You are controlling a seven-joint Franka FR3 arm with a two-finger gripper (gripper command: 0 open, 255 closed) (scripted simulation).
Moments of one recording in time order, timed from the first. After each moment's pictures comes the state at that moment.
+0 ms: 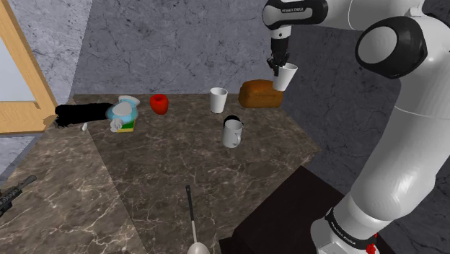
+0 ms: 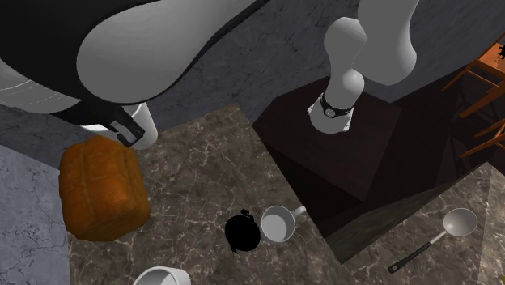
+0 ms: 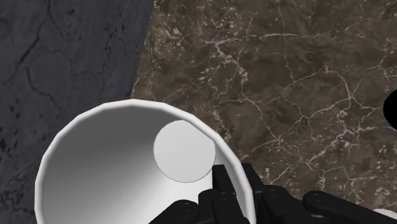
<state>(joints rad) -0.24 0.26 -0.15 -1.45 -0.20 1.63 -0.19</state>
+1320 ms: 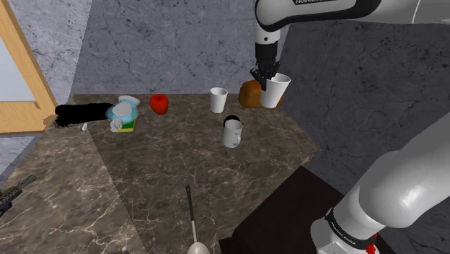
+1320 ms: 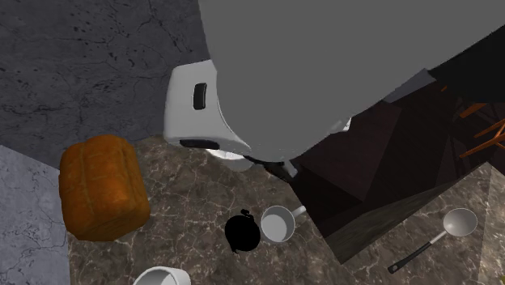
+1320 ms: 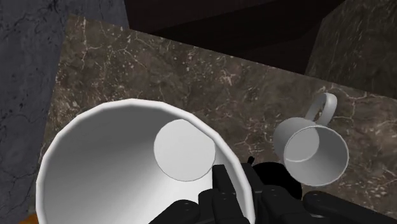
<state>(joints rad) -0.04 -0.15 0.03 -1.92 -0.19 1.61 0.18</state>
